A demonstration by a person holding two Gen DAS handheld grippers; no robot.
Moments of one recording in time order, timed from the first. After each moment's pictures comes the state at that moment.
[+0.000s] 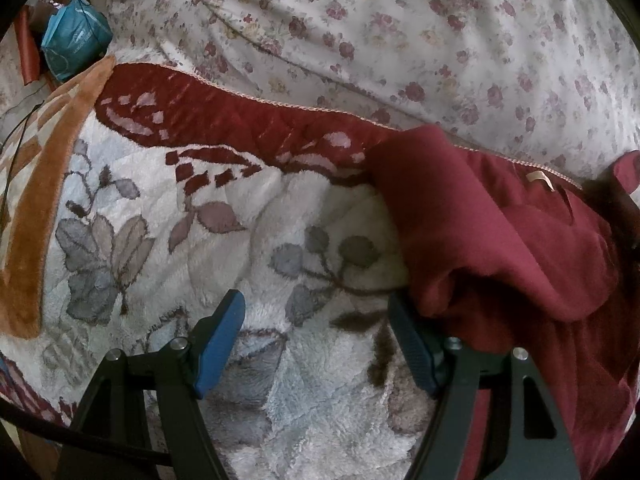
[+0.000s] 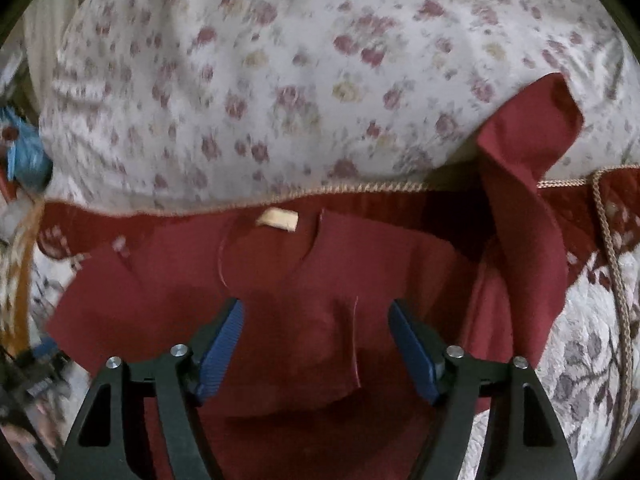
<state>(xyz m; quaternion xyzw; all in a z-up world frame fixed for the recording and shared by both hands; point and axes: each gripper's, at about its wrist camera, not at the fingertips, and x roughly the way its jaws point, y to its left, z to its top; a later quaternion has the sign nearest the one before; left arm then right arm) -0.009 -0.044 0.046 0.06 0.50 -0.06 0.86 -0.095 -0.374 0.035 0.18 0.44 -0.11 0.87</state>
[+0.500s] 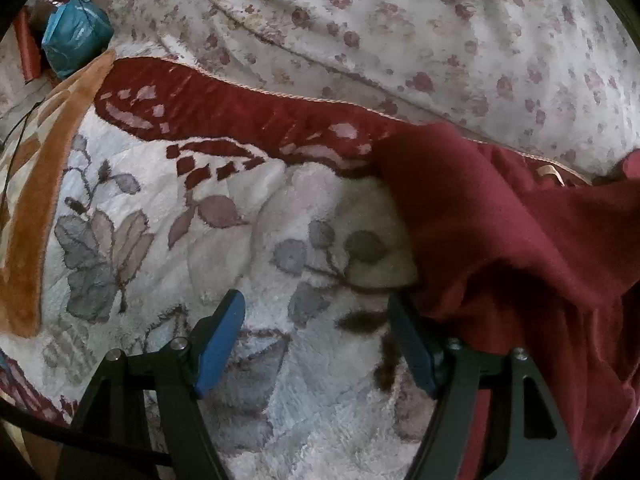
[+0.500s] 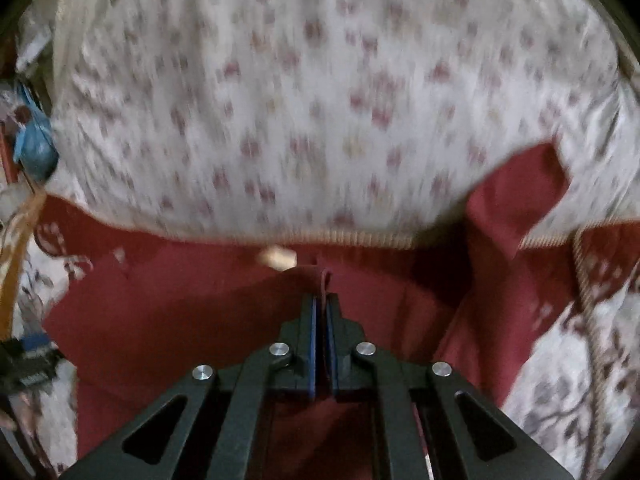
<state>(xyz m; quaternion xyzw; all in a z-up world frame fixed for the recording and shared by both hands) -0.002 -0.044 0.038 0.06 0.52 -0.05 0.85 -0.108 -0.369 0.075 0.11 0.37 -0.13 0.92</state>
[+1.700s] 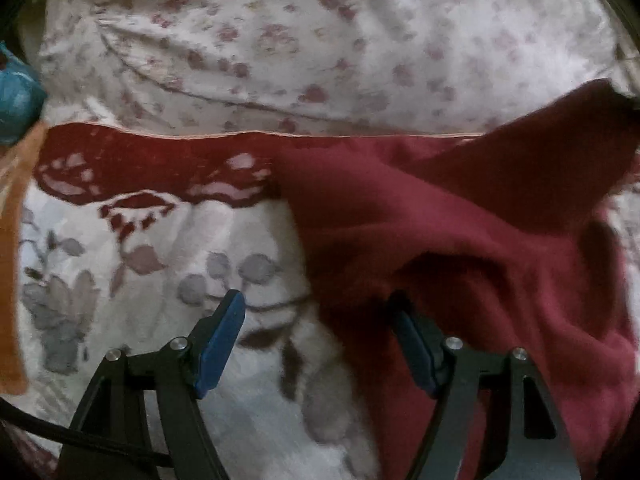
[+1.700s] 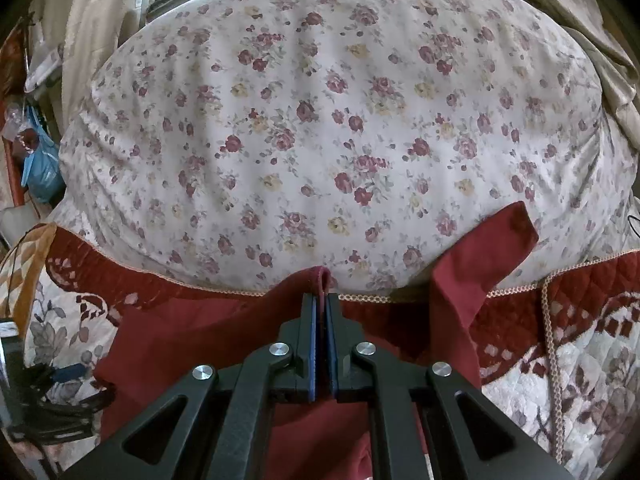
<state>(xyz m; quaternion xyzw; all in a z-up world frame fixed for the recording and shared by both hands) -0.016 -0.092 0.043 0.12 0.48 -0.15 0.86 -0.119 -0.386 0.134 0.10 0.32 -0.14 0.93</state>
